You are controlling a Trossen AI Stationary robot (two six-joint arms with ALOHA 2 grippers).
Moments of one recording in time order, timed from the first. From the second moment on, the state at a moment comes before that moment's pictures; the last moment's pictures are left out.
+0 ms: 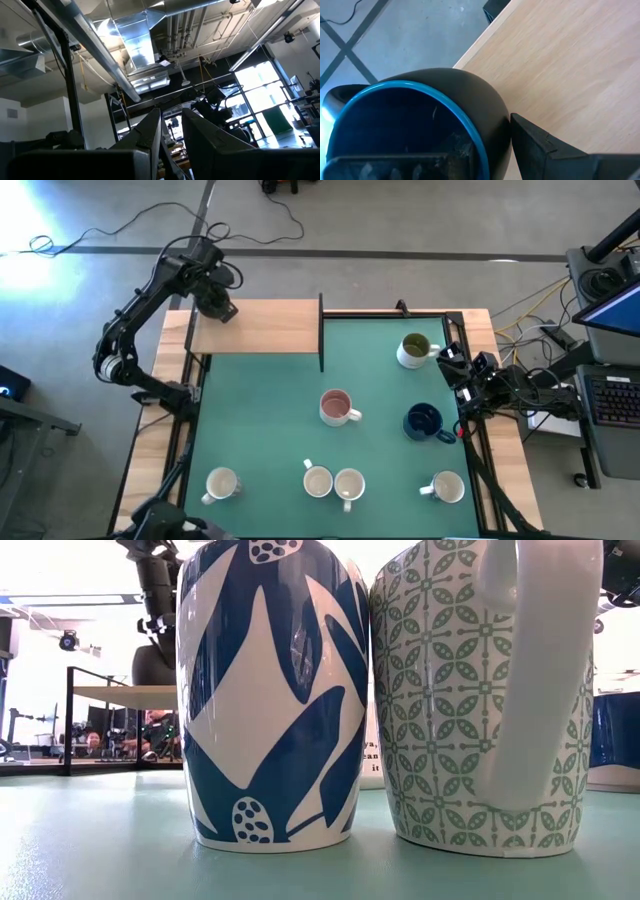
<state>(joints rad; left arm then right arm) 1.07 1.42 1.47 -1.22 -0.10 0.36 -0.06 0.03 0.01 0.64 0.08 0.29</state>
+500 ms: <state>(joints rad) 1.07 1.42 1.48 -1.23 -0.10 0.31 -0.06 0.03 0.01 0.64 0.08 0.29</state>
